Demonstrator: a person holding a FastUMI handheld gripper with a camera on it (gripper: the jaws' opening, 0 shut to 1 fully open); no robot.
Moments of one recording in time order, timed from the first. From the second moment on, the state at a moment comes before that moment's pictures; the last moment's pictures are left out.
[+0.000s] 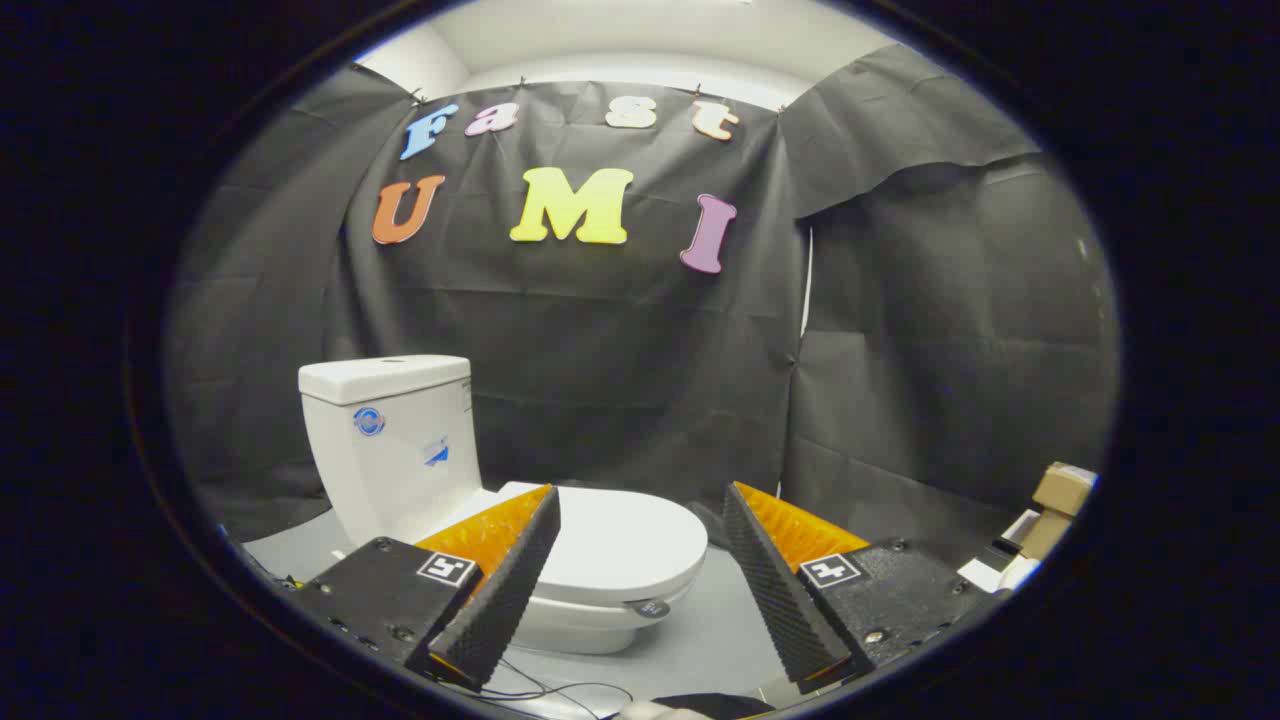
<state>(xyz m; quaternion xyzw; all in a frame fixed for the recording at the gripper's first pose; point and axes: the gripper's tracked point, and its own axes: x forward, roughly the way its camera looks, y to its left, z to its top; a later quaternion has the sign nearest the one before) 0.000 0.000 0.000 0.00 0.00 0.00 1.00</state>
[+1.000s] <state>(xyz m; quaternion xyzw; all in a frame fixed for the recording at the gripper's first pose) 0.012 0.008 0.003 0.01 0.00 0.00 1.00</state>
